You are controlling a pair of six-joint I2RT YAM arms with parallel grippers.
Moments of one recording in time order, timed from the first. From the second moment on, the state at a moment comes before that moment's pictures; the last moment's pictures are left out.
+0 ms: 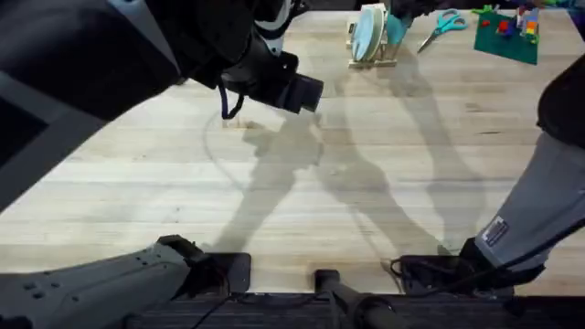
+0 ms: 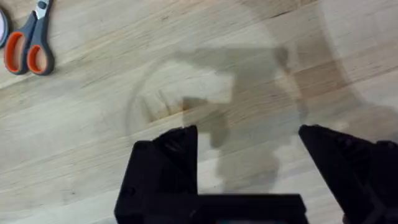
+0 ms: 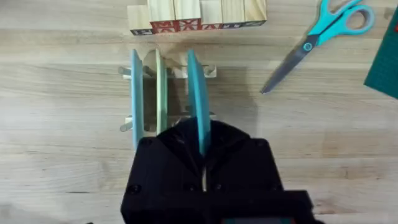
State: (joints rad) left arm -0.54 1.35 1.27 -1.00 -0.15 -0.18; right arm 0.16 2.10 1.99 -0.93 0.17 0.11
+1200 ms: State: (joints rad) left arm -0.54 1.35 1.27 -0.98 -0.15 -0.18; right arm 0.16 2.10 2.18 -1.11 0.13 0.18
